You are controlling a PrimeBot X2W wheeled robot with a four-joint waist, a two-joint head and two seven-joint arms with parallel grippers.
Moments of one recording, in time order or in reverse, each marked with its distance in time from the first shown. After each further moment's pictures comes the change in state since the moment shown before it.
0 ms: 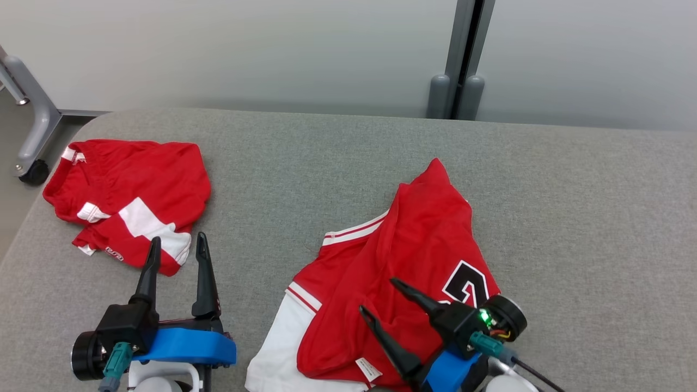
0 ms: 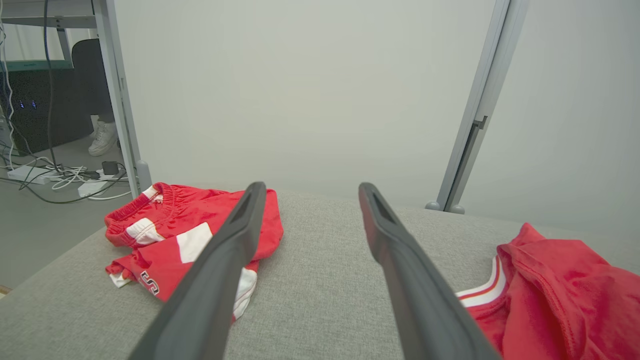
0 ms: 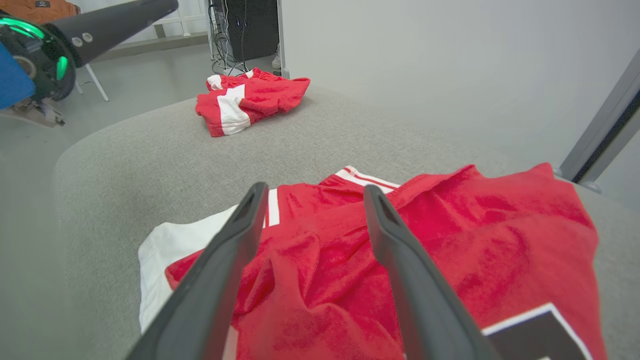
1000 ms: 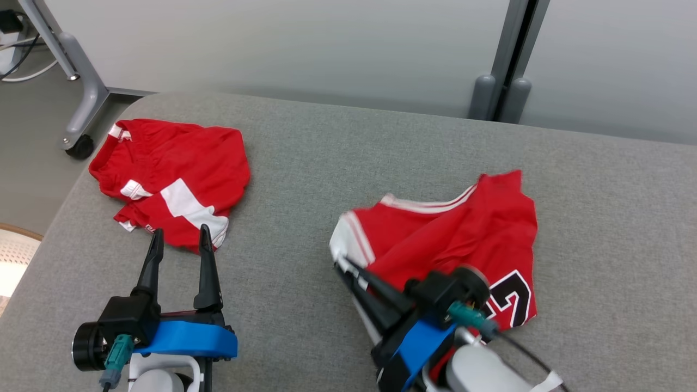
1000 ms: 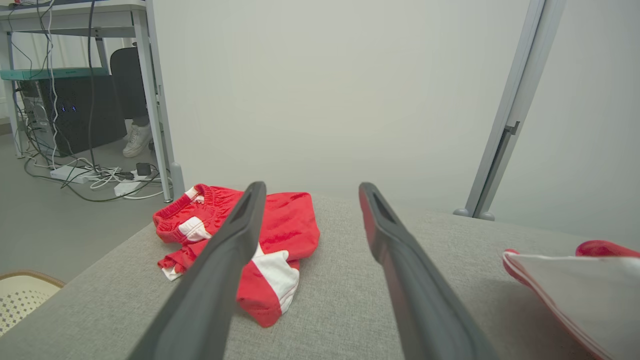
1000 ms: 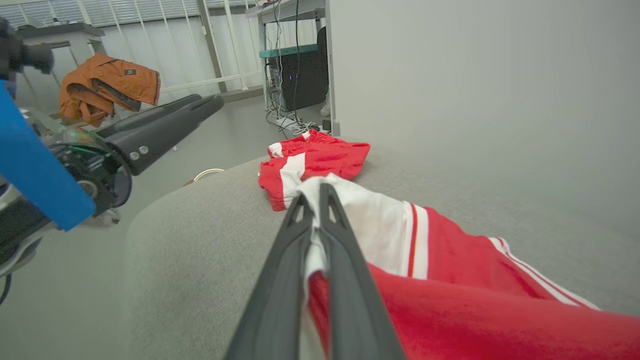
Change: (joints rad) left arm -0.028 0.001 -0.004 0.007 0.010 -0.023 0.000; right arm -0.116 0.069 0.020 0.012 0.100 0.000 -0.042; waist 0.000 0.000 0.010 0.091
